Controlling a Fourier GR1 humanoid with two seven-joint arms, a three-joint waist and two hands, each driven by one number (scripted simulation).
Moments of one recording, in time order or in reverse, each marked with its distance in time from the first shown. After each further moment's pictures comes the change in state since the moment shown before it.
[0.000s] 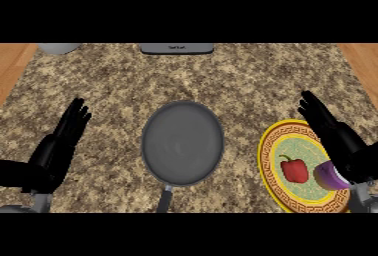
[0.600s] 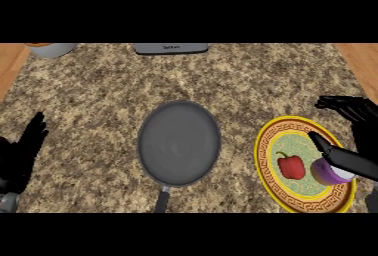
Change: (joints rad) left arm 0.028 0.130 0.082 0.204 -0.081 0.094 0.162; right arm -0.001 0.043 -0.166 -0.068 -0.036 0.026 -0.303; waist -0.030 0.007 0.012
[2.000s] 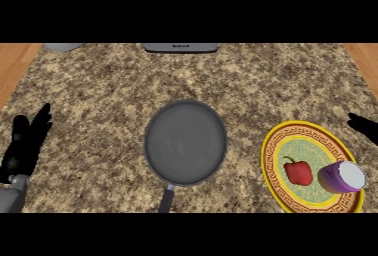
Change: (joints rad) left arm -0.125 -0.035 0.009 0.135 -0.099 -0.029 0.082; right arm 0.259 -0.428 -0.023 -0.300 0.552 0.230 0.169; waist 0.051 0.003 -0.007
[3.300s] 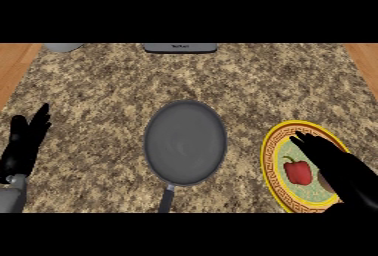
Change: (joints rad) left arm 0.016 -0.093 0.141 -0.017 -0.136 -0.106 0.031; right arm -0.095 0.268 0.277 0.160 0.559 0.103 0.160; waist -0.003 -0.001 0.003
